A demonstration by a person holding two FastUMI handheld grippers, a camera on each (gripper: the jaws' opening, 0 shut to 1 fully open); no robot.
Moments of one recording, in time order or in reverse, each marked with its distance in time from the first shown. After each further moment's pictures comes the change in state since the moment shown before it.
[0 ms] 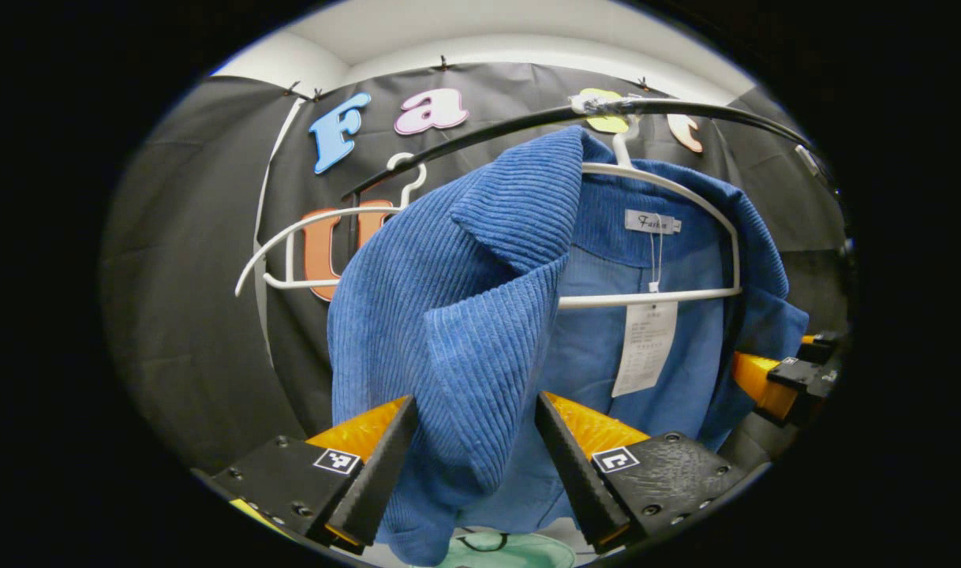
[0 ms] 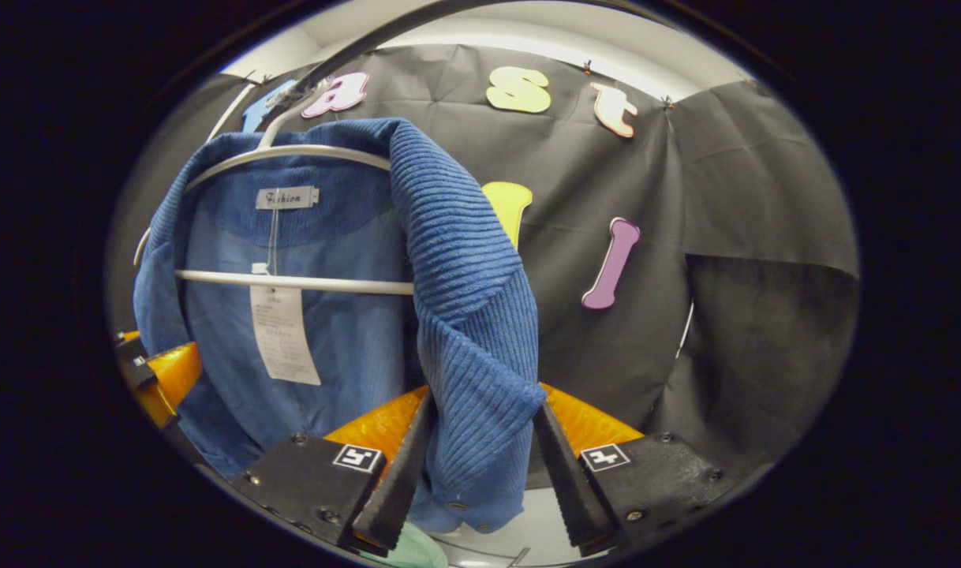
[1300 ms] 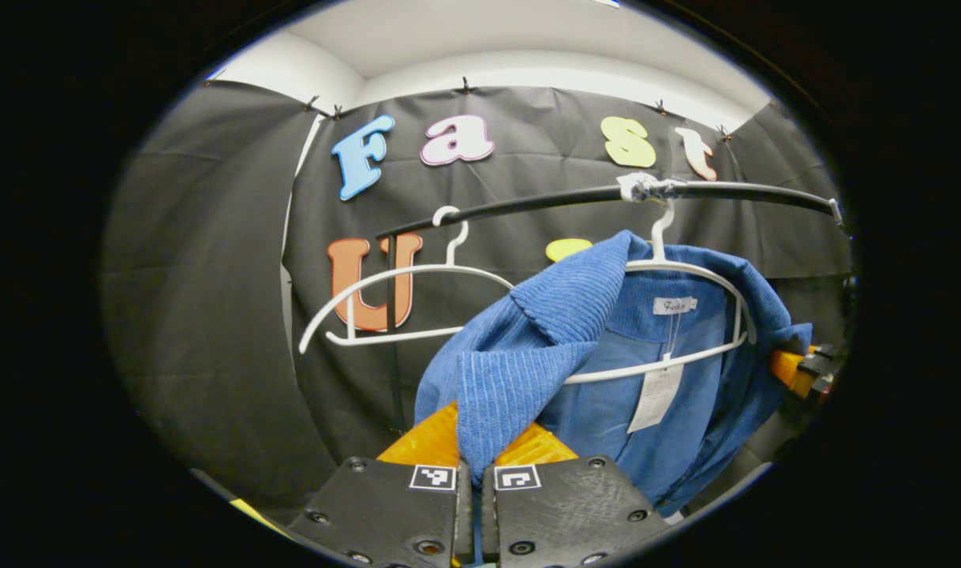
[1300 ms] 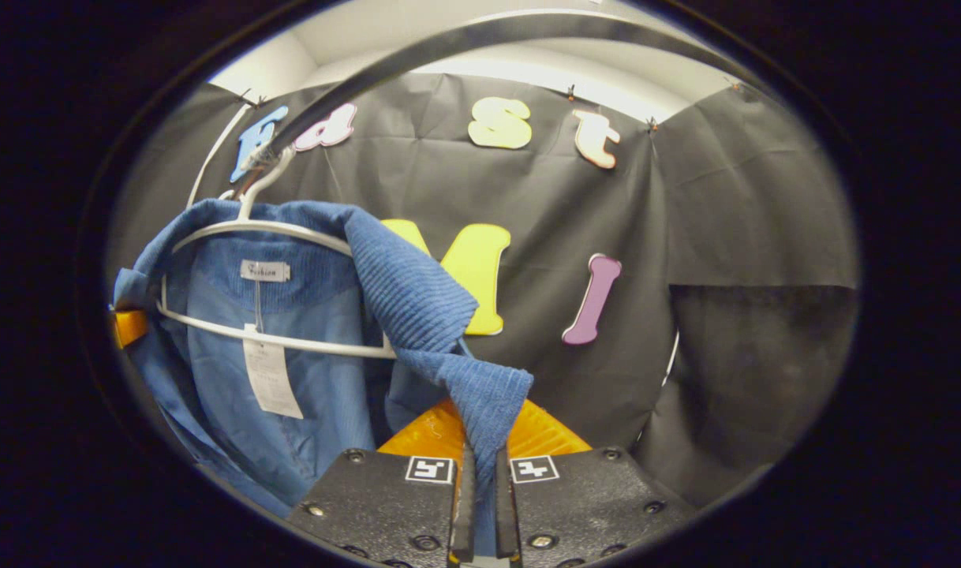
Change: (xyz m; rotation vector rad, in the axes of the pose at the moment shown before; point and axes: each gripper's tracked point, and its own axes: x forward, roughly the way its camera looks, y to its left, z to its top) left arm -0.043 0.048 0.071 -0.019 -0.071 0.038; right arm -0.025 -0.045 0.064 0.030 -0.161 -0.008
